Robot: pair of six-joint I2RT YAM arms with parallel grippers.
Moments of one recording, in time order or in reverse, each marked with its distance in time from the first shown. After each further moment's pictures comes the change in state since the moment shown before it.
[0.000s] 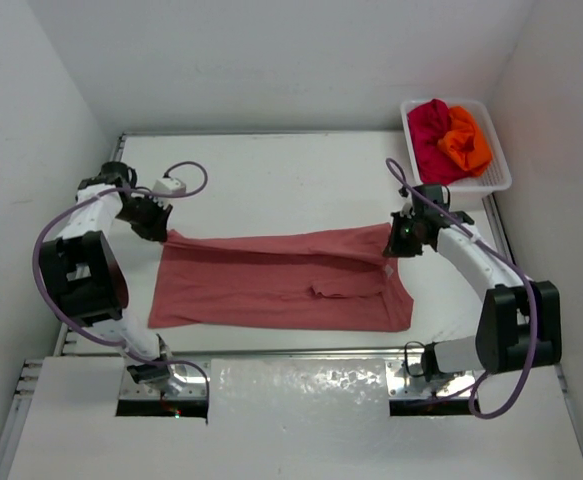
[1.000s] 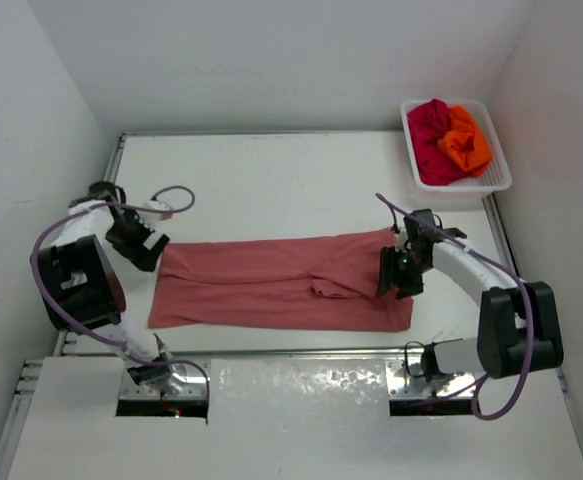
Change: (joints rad) left arm 0.085 -0.033 -0.183 0.087 -0.206 0.105; right arm 0.033 -0.019 -0.158 -0.169 -0.061 -0.047
